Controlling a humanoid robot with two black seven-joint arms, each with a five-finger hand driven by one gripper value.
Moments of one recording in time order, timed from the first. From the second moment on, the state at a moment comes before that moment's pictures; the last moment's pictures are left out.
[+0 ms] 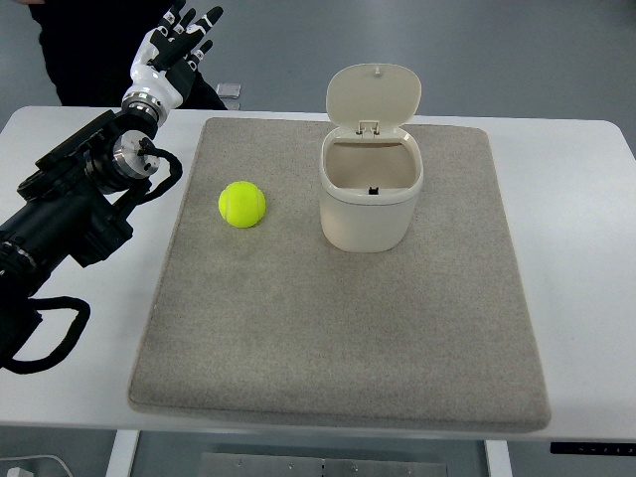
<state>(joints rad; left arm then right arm) -1.02 0.13 -0.81 -0.45 0.05 -0.03 -0.29 0.03 0.00 -0.04 0.22 0.04 -0.19 0.15</state>
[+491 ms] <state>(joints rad) -1.04 0.13 -0.78 -0.45 0.04 -0.02 -0.29 0.03 0.00 -0.04 0.22 0.04 -0.19 0.15</state>
